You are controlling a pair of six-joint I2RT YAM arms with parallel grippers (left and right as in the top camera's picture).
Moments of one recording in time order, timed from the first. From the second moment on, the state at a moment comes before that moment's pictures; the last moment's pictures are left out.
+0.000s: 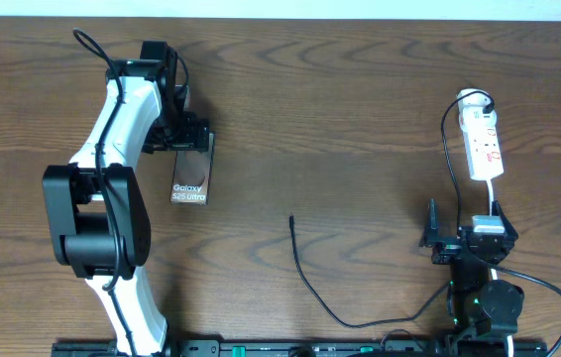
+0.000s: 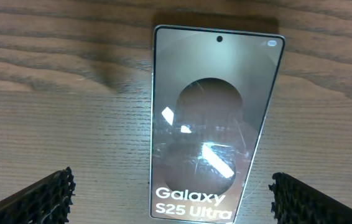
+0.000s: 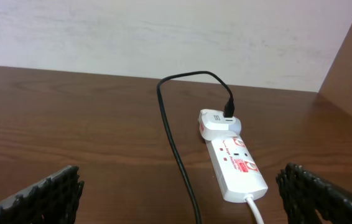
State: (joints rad) left arm -0.03 2.05 1.64 -1.12 0.01 -0.03; right arm -0.03 0.01 0.01 -0.07 0.03 -0.09
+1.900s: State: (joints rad) left arm -0.06 2.05 1.48 -0.99 0.04 0.01; right arm -0.03 0.01 0.01 -0.07 0.03 -0.09
